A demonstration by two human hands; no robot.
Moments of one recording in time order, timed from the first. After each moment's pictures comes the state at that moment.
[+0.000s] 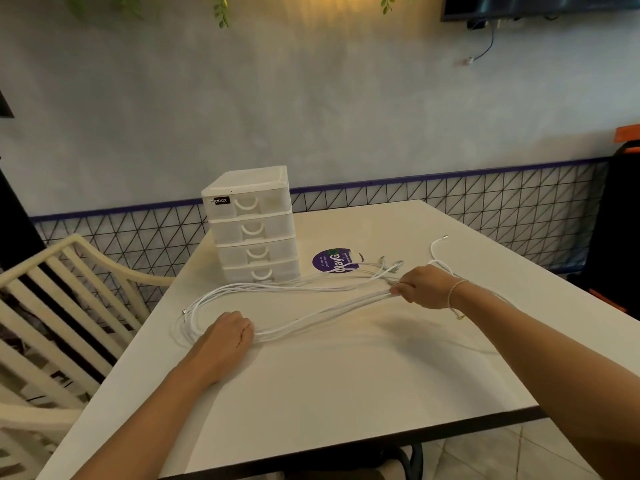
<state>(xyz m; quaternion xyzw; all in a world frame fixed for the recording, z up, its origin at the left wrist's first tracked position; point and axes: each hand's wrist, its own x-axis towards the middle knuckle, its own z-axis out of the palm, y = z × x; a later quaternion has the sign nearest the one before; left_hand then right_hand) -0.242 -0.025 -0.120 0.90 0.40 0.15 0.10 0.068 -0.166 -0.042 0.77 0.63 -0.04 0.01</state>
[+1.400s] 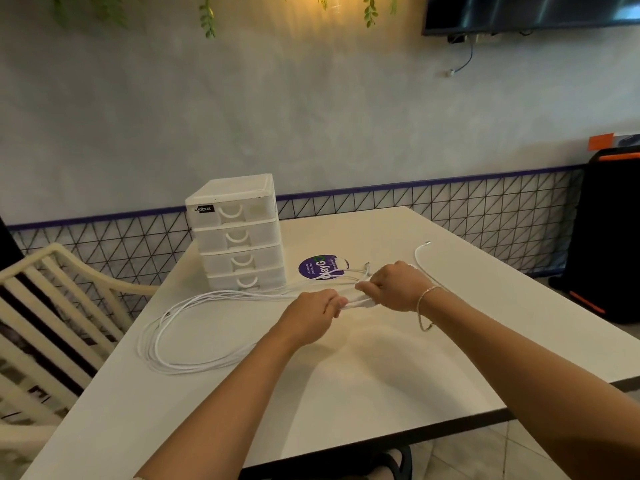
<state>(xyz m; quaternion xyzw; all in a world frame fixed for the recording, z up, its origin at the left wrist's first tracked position) -0.104 -0.080 -0.074 0.91 0.31 0.18 0.20 0.058 -0.158 -0.041 0.77 0.63 0.03 -0.10</state>
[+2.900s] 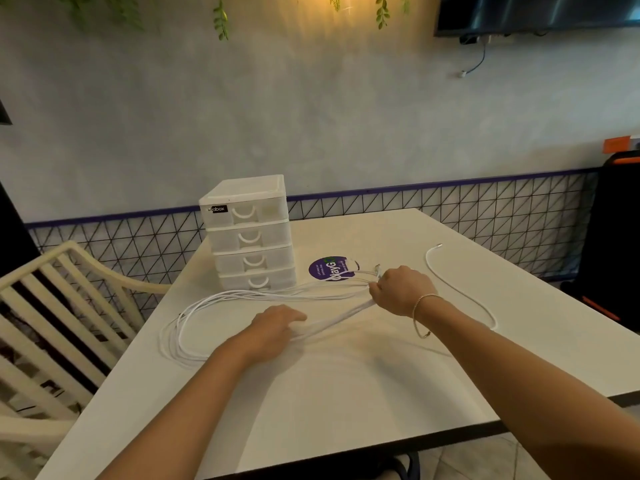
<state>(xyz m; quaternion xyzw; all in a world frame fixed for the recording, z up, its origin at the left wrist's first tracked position) -0.173 -0.043 -0.088 0.92 0.33 0.06 0.19 0.046 -0.142 -0.048 0.83 0.54 0.04 -0.09</state>
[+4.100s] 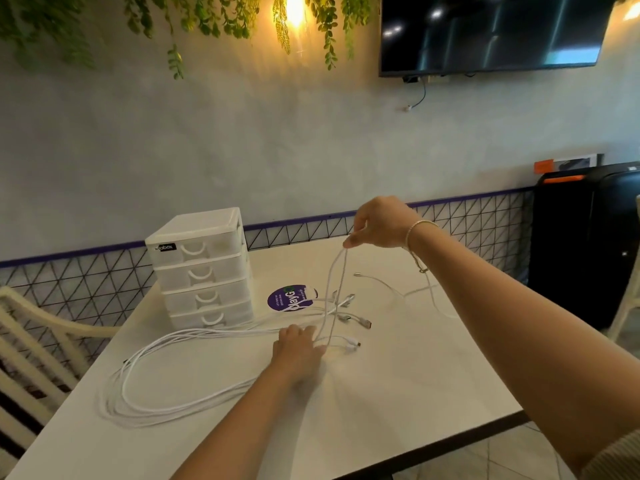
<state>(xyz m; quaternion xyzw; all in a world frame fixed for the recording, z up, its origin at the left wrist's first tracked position) -0.057 -0.084 -0.098 0.90 0.41 0.05 0.11 0.095 -0.181 0.085 0.77 0.59 0.08 -0.24</state>
